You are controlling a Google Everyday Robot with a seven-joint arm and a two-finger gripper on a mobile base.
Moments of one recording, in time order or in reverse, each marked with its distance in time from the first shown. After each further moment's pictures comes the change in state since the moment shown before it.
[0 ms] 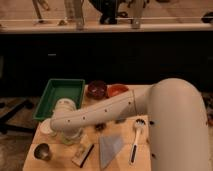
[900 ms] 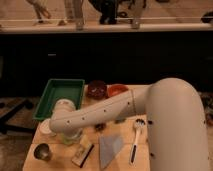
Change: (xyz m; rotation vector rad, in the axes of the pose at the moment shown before) arm -0.003 0.000 0.005 -0.011 0.010 0.007
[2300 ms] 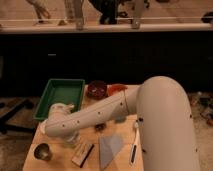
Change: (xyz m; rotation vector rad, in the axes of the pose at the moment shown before) arm -0.011 -0.014 0.005 0.018 0.027 -0.050
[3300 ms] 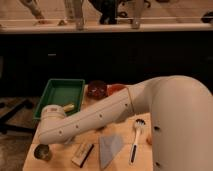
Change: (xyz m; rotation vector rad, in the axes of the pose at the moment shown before) arm -0.013 -0.002 -0.057 0.097 0.089 -0.053
